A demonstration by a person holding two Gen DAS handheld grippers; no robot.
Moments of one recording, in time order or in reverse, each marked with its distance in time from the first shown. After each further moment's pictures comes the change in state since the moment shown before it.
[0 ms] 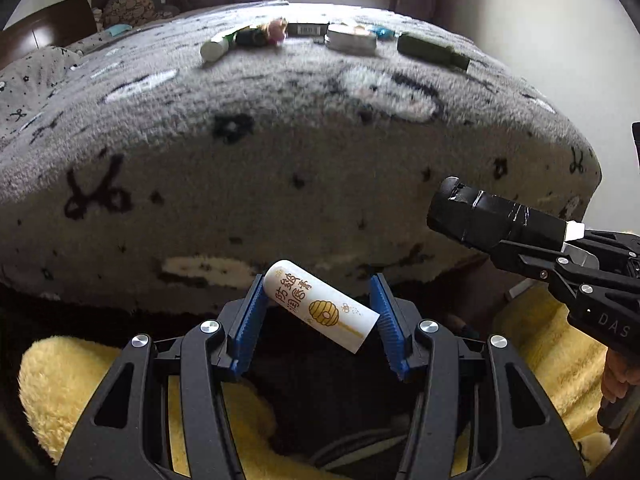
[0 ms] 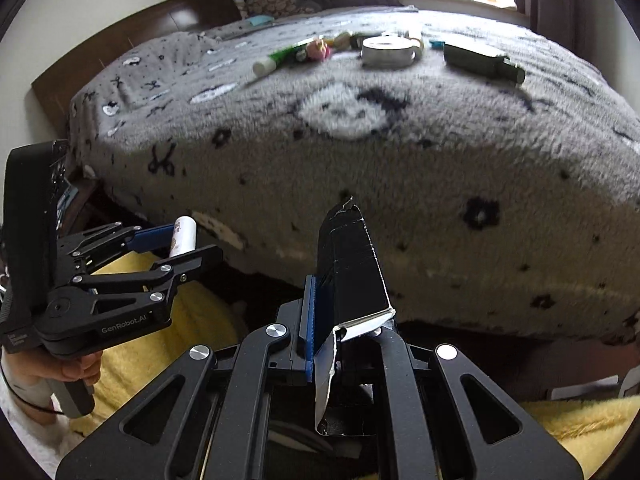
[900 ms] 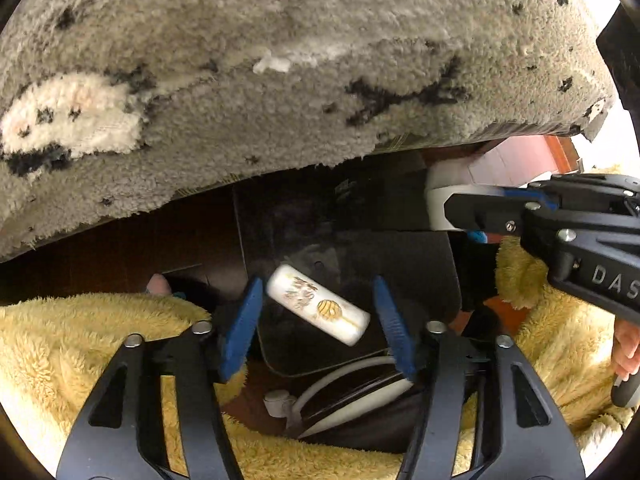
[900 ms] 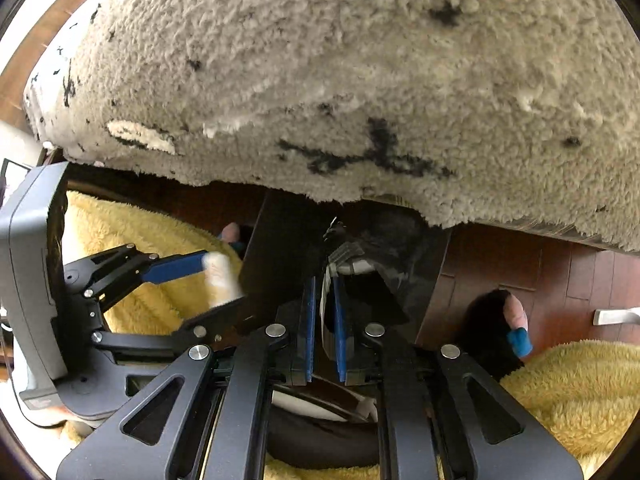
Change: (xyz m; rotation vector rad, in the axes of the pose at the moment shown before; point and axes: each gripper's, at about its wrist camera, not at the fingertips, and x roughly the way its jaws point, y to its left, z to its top) left arm 0.118 -0.011 -0.060 0.056 0.378 -0.092; right arm 0.113 -0.022 -0.043 0.166 0.345 0.048
